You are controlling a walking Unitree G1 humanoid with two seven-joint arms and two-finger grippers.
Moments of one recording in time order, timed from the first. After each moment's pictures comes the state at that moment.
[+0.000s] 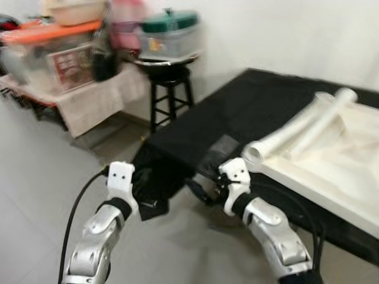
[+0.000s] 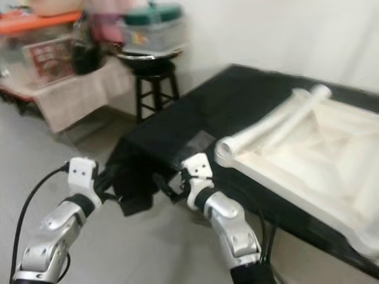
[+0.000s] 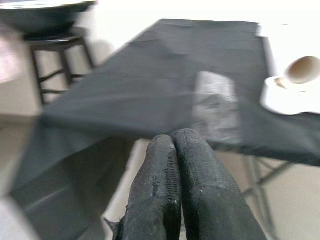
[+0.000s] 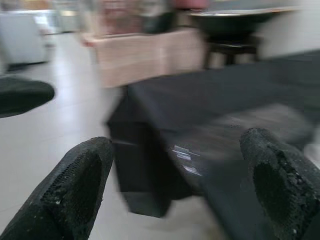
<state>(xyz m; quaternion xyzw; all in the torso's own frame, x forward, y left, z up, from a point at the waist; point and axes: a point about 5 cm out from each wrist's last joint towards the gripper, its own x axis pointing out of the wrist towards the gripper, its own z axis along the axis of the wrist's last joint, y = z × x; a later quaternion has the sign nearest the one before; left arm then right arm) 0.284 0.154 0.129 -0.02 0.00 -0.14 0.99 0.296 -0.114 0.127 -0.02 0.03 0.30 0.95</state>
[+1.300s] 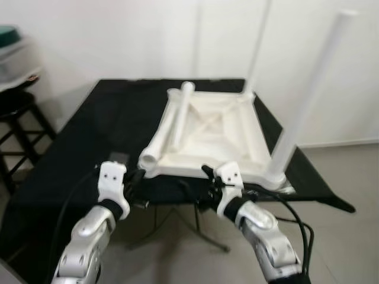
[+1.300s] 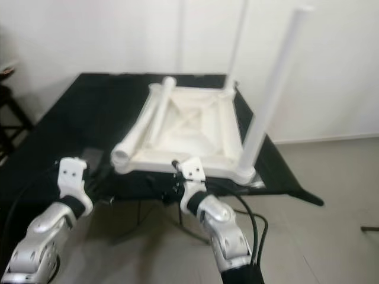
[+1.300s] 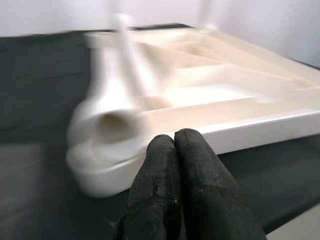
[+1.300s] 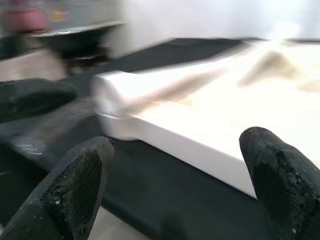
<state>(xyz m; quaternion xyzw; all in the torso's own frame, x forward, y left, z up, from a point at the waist) 0.285 0.157 0.131 -0.03 -0.01 -0.14 0.99 0.294 -0.109 0.123 0.00 0.03 0.32 0.95</state>
